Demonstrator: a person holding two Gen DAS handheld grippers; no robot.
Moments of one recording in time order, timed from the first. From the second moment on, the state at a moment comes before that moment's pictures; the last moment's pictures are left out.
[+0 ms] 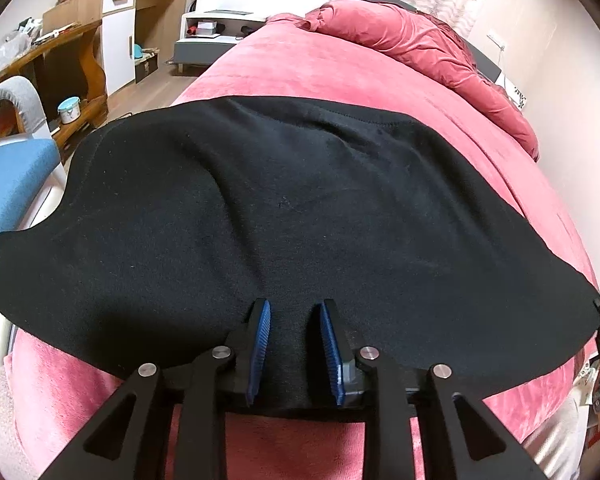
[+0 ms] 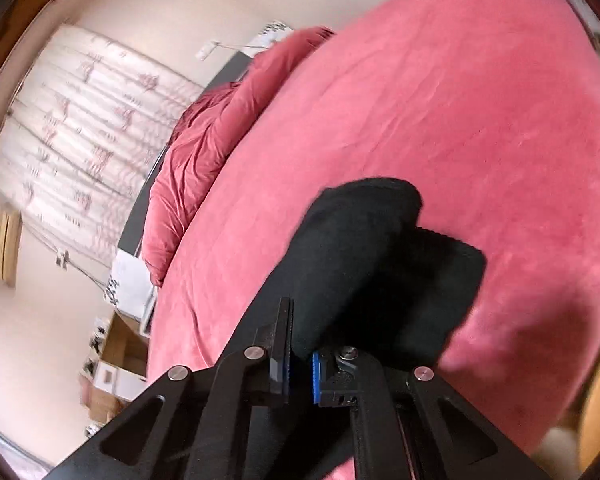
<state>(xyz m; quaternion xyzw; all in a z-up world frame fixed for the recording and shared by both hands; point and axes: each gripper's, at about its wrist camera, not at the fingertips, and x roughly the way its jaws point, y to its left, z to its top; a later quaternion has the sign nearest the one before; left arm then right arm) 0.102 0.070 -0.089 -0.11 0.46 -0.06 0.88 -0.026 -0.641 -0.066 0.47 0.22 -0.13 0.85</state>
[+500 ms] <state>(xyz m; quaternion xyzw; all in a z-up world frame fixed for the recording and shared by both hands) 0.086 0.060 -0.078 -0.12 0.44 -0.09 0.89 -0.070 -0.644 -0.086 0.49 0.20 -0.19 0.83</state>
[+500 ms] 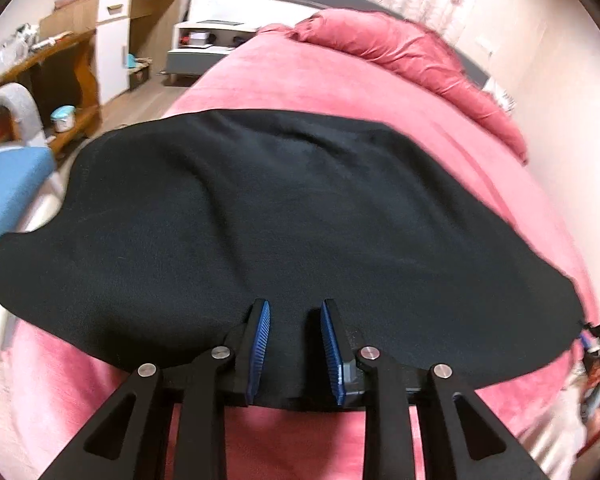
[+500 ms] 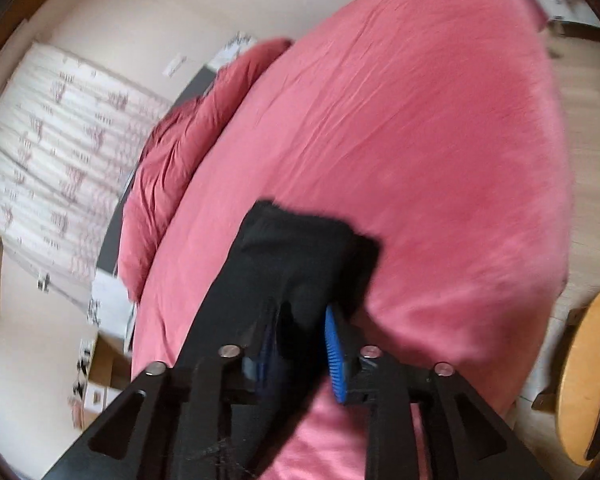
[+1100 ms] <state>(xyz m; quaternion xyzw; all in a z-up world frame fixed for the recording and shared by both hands) 0.102 0.022 -0.079 -0.08 0.46 -0.11 0.88 -0.038 -0.652 -0.061 0.47 0.19 -0.17 0.84</state>
